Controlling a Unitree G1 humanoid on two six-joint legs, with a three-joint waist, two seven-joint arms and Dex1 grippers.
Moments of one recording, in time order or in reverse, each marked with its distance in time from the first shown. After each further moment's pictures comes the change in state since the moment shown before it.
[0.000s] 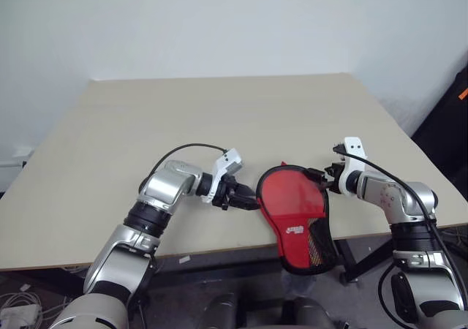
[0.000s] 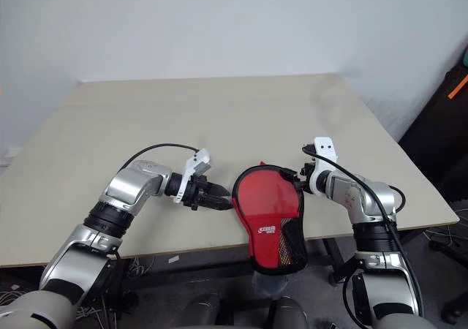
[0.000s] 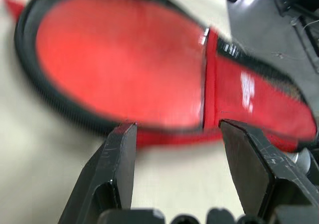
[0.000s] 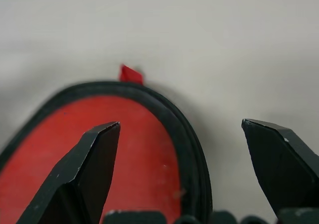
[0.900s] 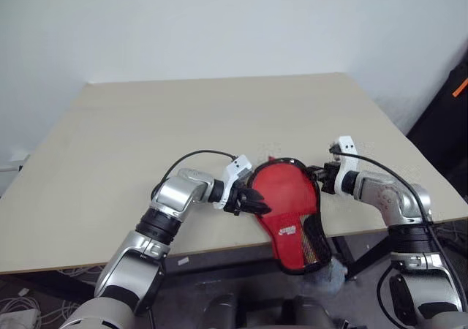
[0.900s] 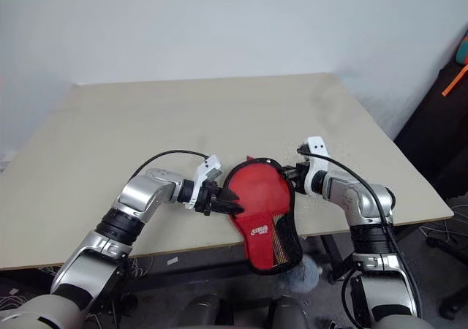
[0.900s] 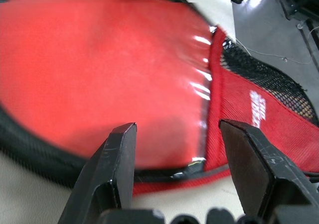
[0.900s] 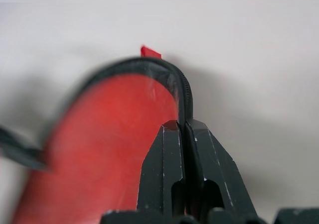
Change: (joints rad) left arm 0.025 -0.079 -0.011 -0.031 -0.024 0.021 0.116; right arm 0.014 0.012 -0.018 -0.091 0.045 -0.072 0.202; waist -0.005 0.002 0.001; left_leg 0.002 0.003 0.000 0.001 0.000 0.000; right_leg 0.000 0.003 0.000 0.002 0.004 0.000
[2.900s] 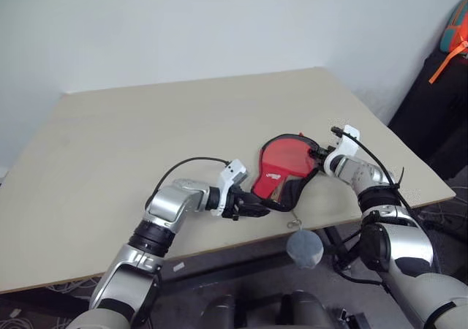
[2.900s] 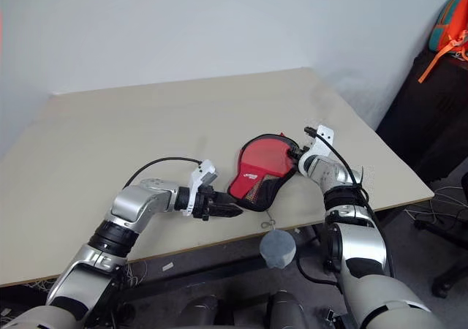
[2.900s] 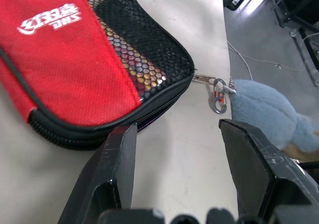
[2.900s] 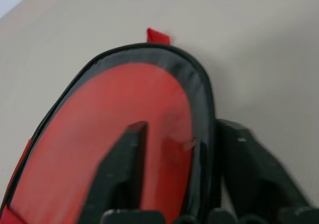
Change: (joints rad) left arm 0.092 0.024 0.042 -0.083 -0.078 0.038 0.103; right arm -0.354 0.166 -0.224 0.806 -0.133 -0.374 -0.382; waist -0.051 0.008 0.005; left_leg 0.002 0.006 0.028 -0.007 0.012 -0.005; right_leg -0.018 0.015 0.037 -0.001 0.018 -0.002
